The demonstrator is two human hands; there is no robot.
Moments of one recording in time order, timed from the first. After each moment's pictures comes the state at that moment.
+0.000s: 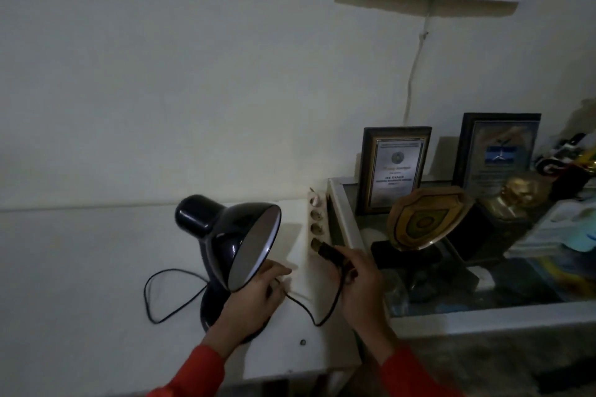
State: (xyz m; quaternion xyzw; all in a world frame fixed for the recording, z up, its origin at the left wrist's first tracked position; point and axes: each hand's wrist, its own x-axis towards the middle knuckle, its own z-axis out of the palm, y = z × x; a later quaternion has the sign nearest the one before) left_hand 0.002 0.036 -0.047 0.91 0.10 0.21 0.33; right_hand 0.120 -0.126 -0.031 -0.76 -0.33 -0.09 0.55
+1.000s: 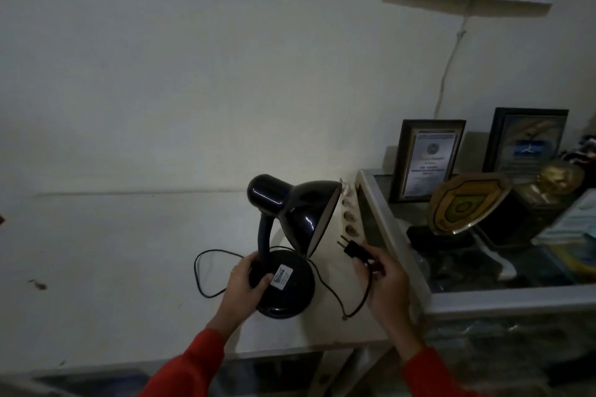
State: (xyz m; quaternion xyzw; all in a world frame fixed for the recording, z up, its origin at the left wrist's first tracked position) left_hand -0.067 0.108 -0.098 0.81 0.29 0.20 0.47; right_hand 0.063 -0.109 -0.037 -0.77 -0.25 -0.04 0.59
